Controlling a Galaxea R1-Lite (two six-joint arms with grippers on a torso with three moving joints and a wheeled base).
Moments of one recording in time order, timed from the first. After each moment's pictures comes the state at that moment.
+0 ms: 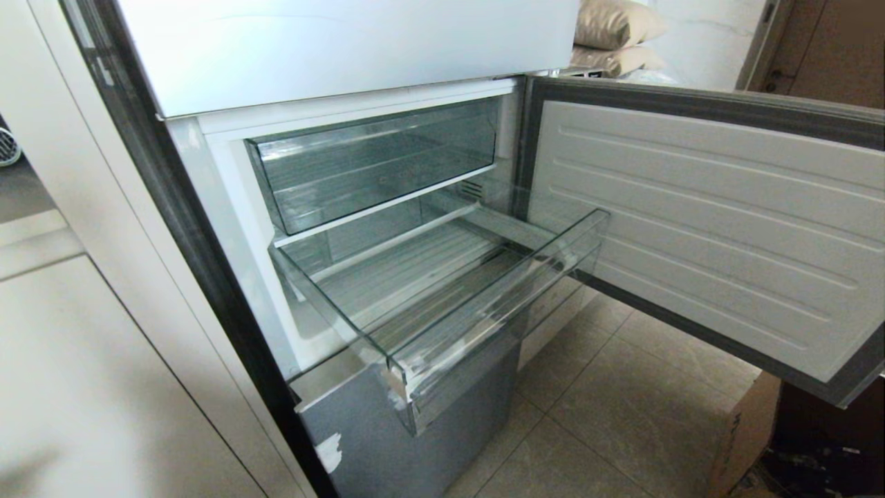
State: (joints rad) left arm 0.00 0.00 -0.01 0.02 0.00 0.00; right arm -0.99 1.63 -0.83 -0.77 0.10 0.08
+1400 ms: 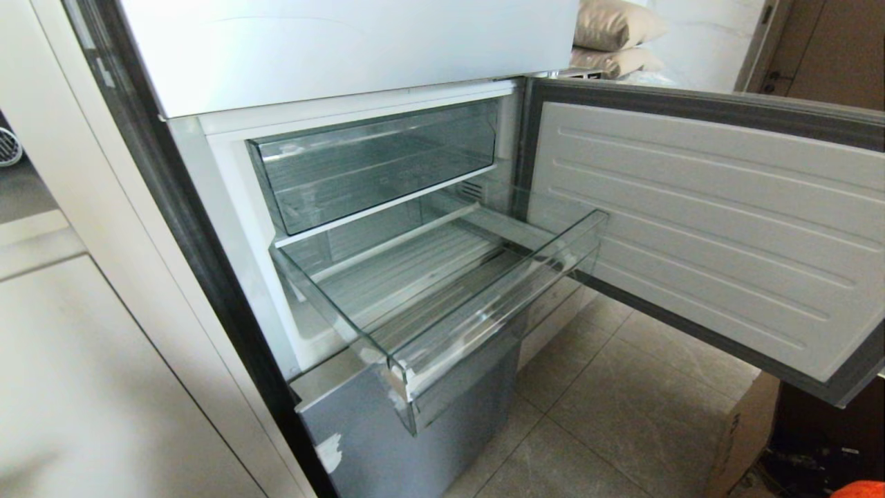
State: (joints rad) left arm 0.00 0.00 -0.01 0.02 0.00 0.00; right arm -0.08 0.34 -0.02 -0.08 0.09 -0.08
